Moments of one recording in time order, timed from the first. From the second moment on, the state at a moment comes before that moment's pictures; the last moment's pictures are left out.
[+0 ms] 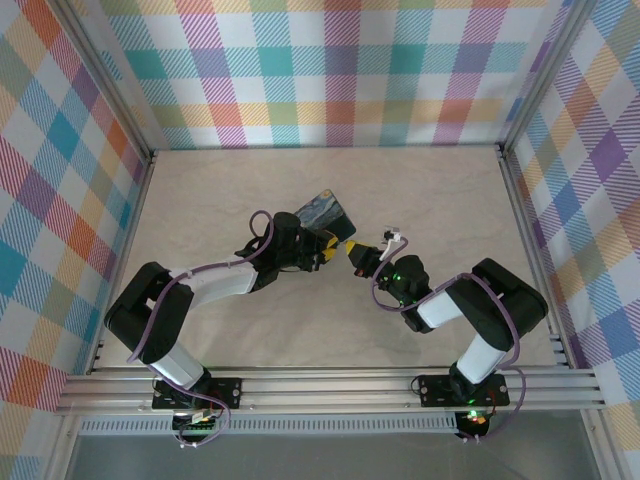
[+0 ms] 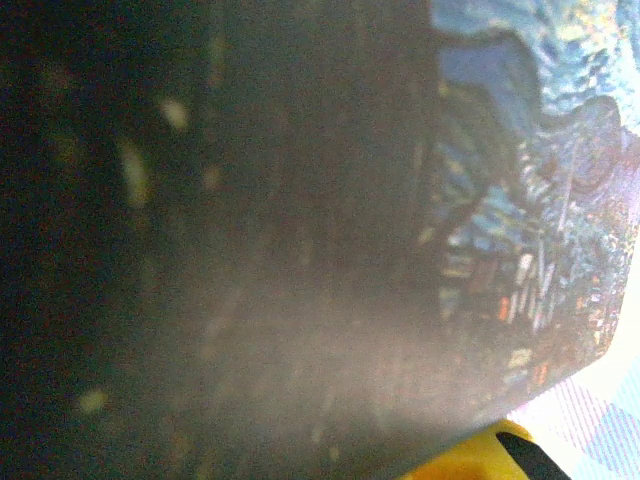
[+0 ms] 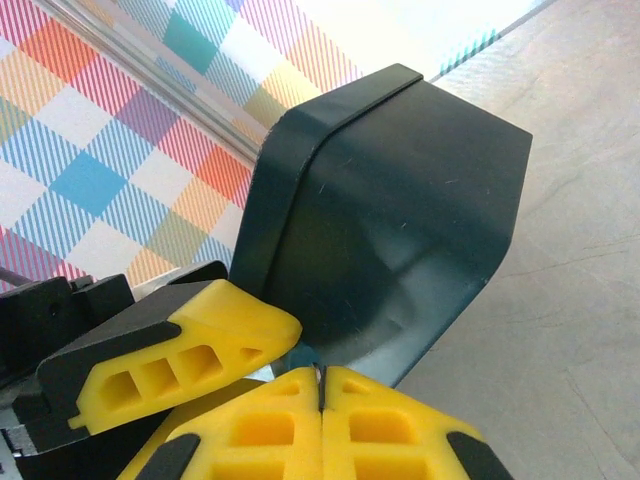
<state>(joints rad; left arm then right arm) -0.66 1.60 0.84 0.26 0.27 -1.80 0.64 1.66 0.33 1.28 -0.09 0.83</state>
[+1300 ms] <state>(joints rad) -0.66 1.60 0.84 0.23 0.25 -1.78 0.66 1.74 0.35 1.31 -0.11 0.83</state>
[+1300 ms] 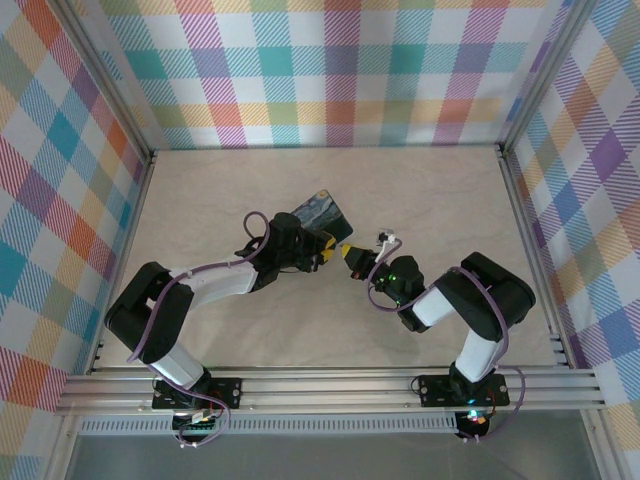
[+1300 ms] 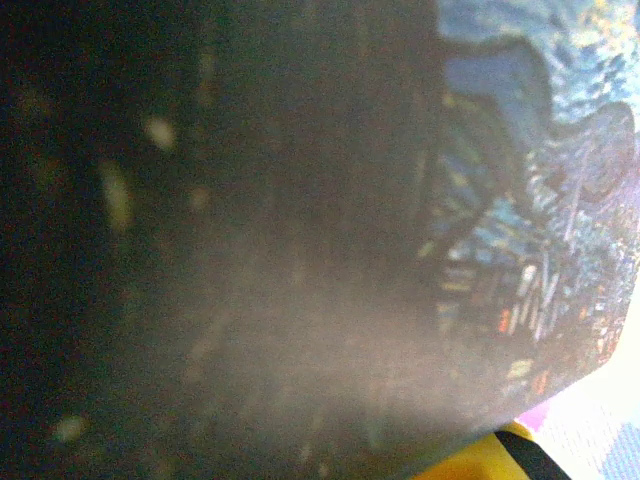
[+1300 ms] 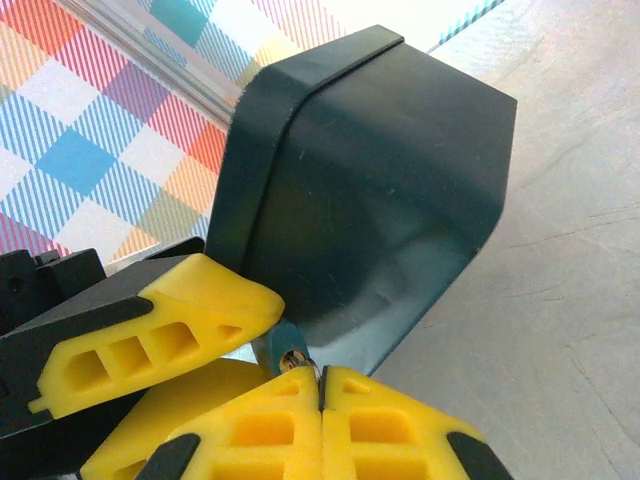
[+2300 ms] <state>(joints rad) -0.66 1.61 0.92 -0.06 0.22 -1.36 0.66 1.88 0.41 1.31 -0.26 0.85</state>
